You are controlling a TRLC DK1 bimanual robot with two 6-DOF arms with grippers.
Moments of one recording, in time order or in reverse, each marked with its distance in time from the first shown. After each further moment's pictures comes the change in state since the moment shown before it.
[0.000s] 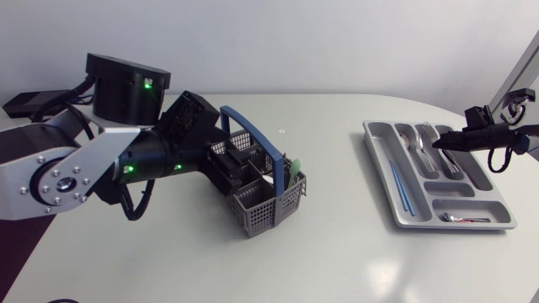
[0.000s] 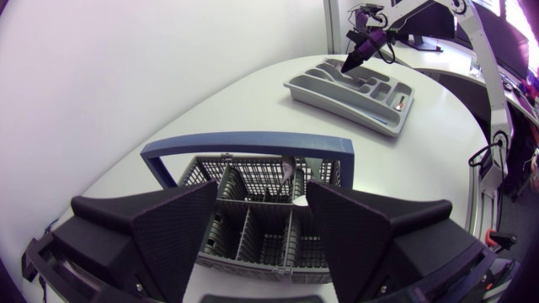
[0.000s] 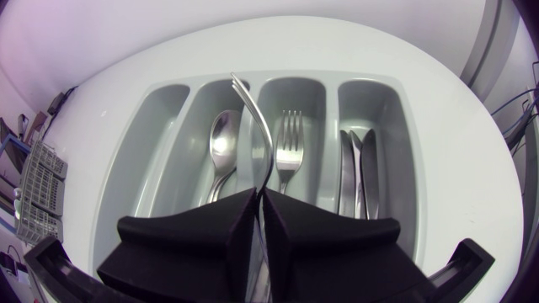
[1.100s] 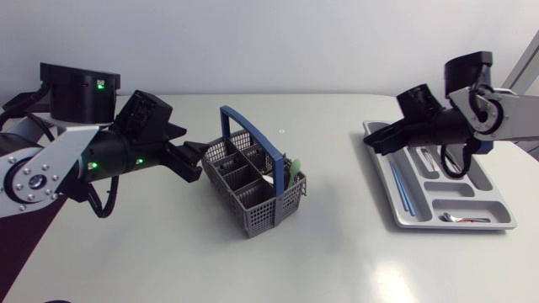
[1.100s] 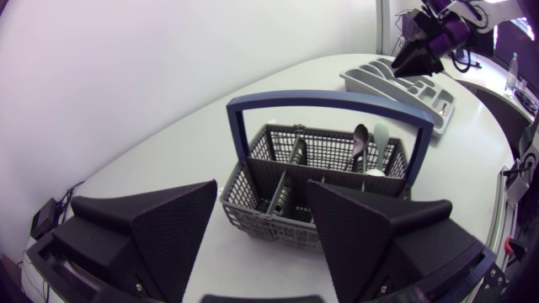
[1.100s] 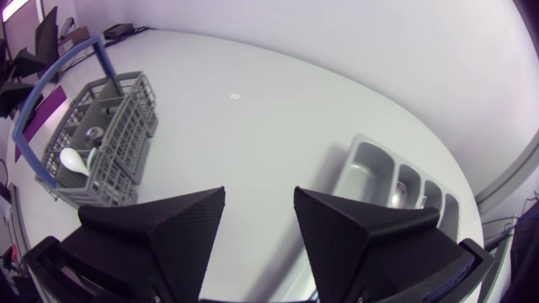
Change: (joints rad) left arm 0.218 -0.067 -0.082 0.013 0.004 0.005; right arm 0.541 -0.731 -0.694 0.228 0.237 0.043
